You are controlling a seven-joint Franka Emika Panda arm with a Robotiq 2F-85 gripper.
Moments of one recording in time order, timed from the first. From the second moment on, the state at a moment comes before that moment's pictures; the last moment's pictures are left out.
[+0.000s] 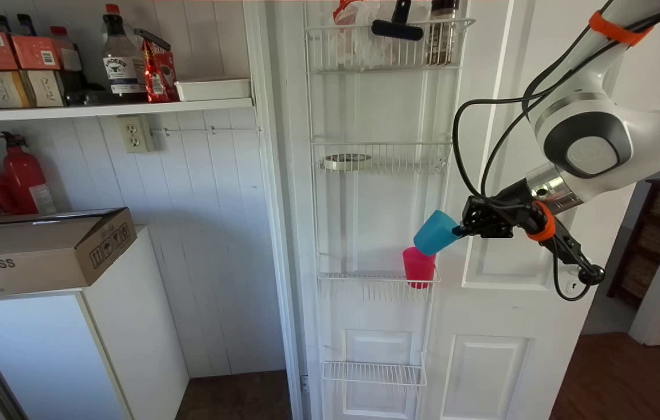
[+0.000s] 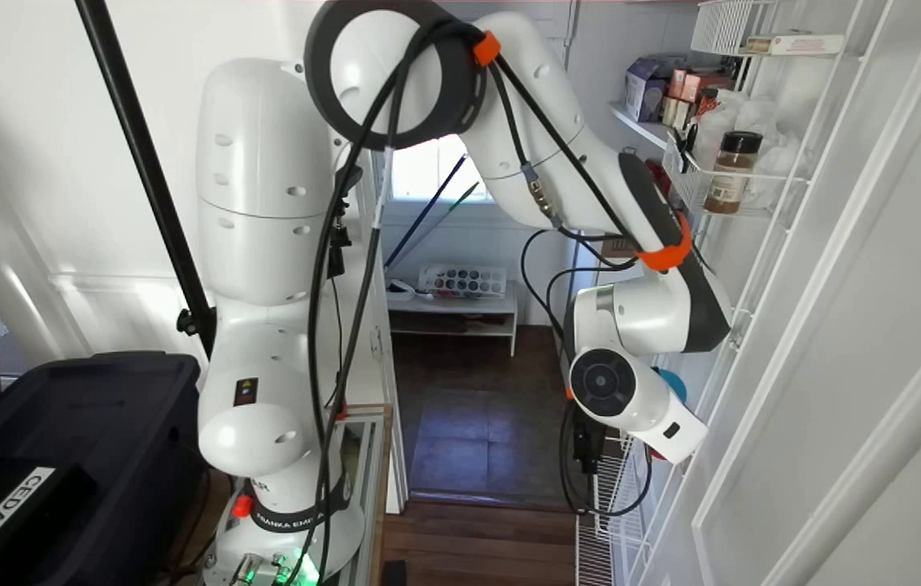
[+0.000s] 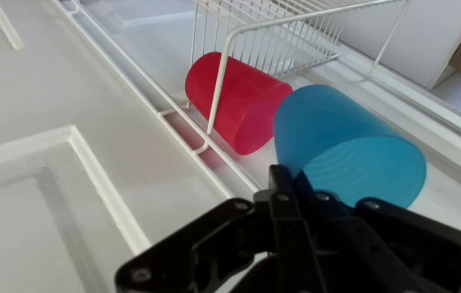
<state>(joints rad) 0.22 0.22 -0.09 -2.38 2.10 2.69 -1.54</state>
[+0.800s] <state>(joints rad) 0.23 0.31 -0.09 -2.30 2.26 2.70 -1.81</state>
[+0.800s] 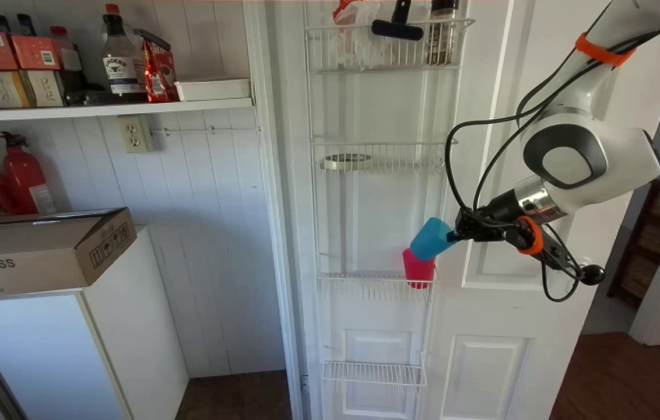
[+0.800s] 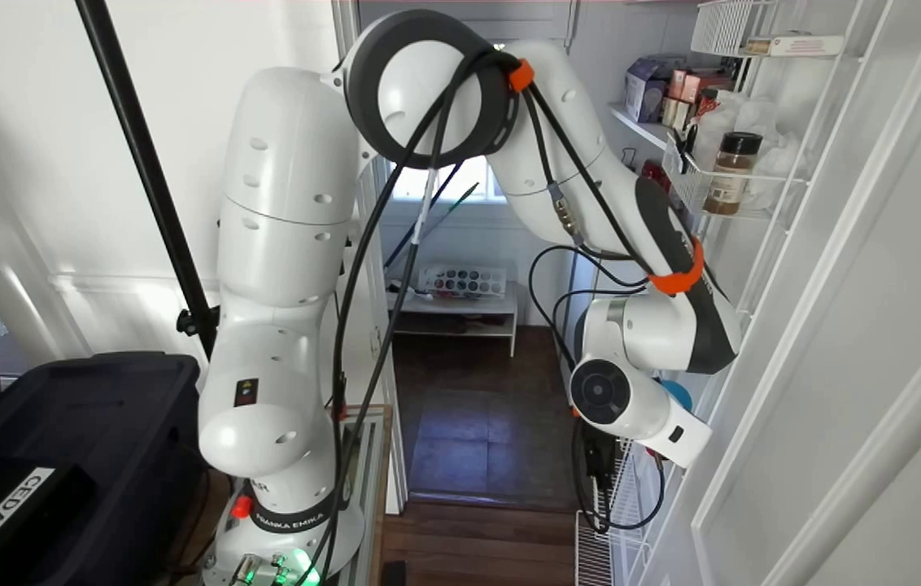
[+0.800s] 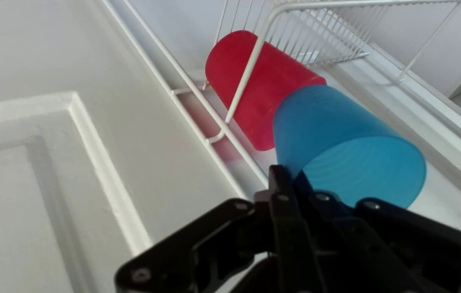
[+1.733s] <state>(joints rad) 0.25 0.35 -0.09 -2.28 2.27 2.76 -1.85</state>
